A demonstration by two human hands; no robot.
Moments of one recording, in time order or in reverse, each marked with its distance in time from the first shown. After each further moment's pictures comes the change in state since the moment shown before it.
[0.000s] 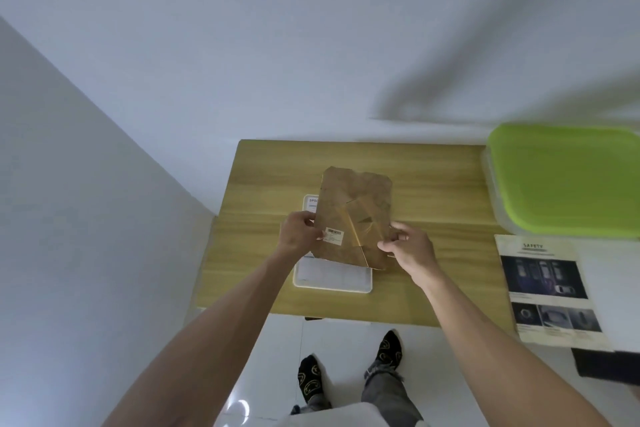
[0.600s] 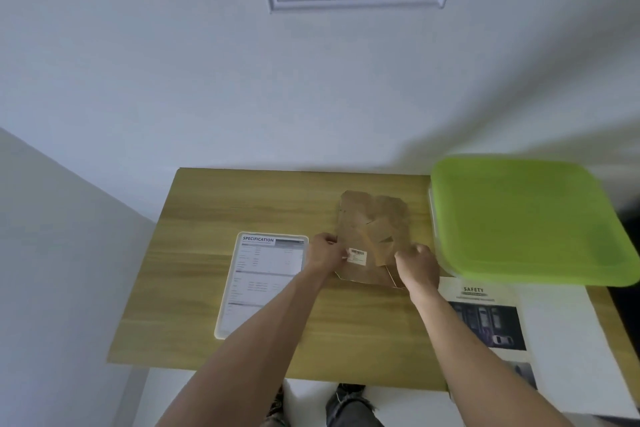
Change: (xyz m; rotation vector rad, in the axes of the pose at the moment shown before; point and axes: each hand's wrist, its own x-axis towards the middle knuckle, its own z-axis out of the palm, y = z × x) left_hand 0.048 0.112 0.170 -0.198 -0.070 -0.256; right_hand 0.090 0.002 -0.129 -0.251 0.279 0.197
